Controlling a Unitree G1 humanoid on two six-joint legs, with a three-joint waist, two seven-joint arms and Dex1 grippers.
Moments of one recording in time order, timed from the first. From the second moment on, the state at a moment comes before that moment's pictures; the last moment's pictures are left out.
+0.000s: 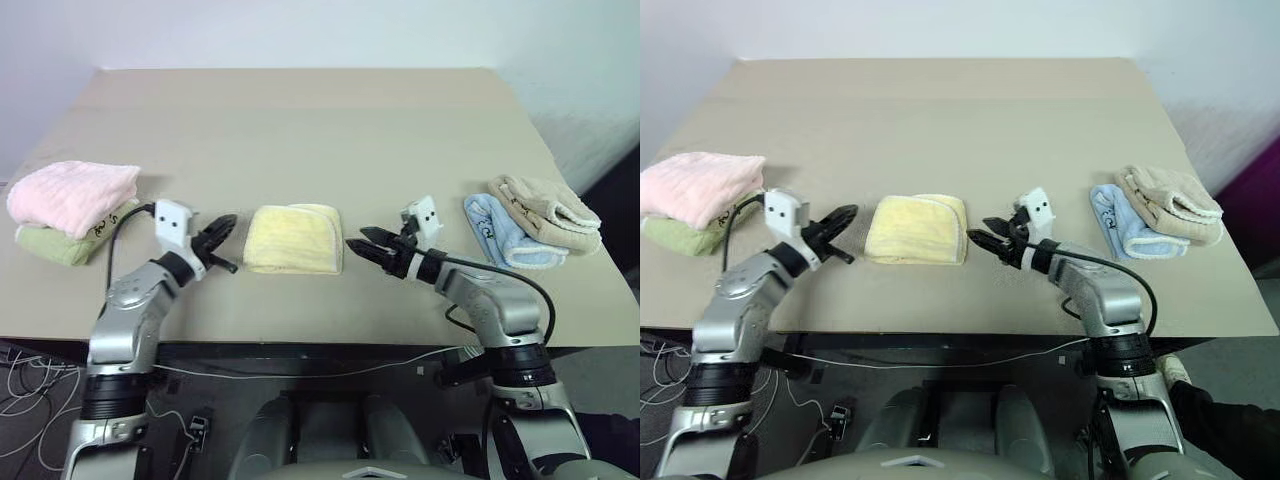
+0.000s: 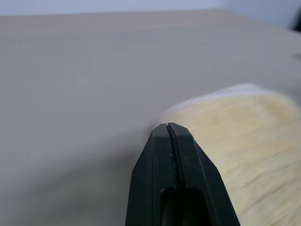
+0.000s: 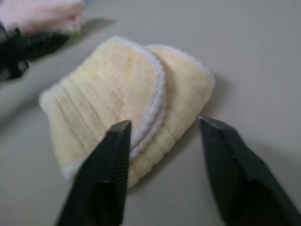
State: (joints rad) left arm -0.23 0.47 0.19 -0.03 -0.38 0.32 -0.55; right arm -0.43 -0.32 -0.06 -0.01 0.54 0.79 0.68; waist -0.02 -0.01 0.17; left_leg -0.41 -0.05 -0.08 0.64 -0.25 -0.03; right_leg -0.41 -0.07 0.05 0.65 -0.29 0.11
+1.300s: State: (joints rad) left arm -0.08 0.50 0.22 -0.10 -0.39 0.27 -0.61; right arm -0.78 -0.07 -0.11 0.45 0.62 1.12 0.58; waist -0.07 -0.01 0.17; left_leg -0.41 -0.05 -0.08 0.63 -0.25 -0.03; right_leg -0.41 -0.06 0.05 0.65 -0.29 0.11
